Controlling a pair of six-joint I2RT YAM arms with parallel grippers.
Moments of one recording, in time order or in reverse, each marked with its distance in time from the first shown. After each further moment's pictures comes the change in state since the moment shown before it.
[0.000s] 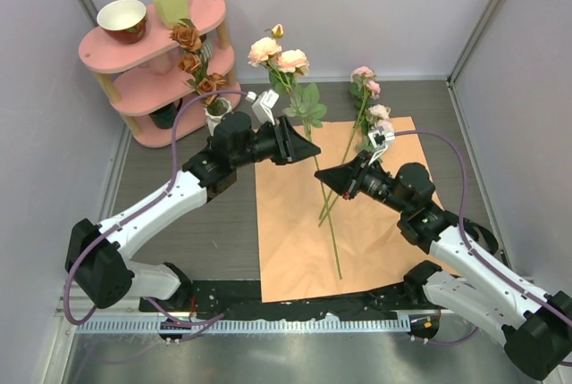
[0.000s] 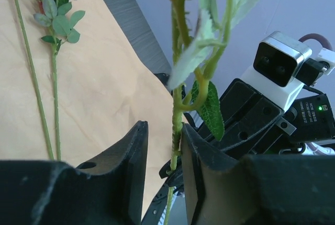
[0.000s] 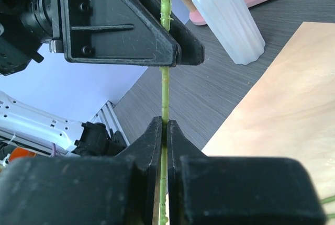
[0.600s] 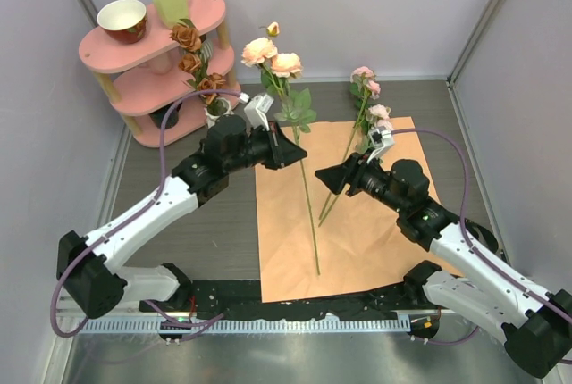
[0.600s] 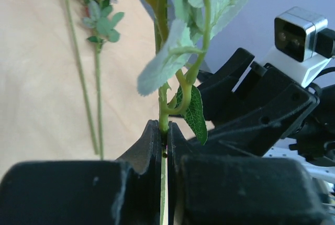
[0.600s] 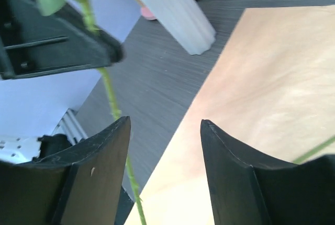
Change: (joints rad) left arm -0.001 -0.048 0.006 -0.113 -0.068 0.132; right arm 0.011 0.016 0.041 -0.151 0.136 -0.064
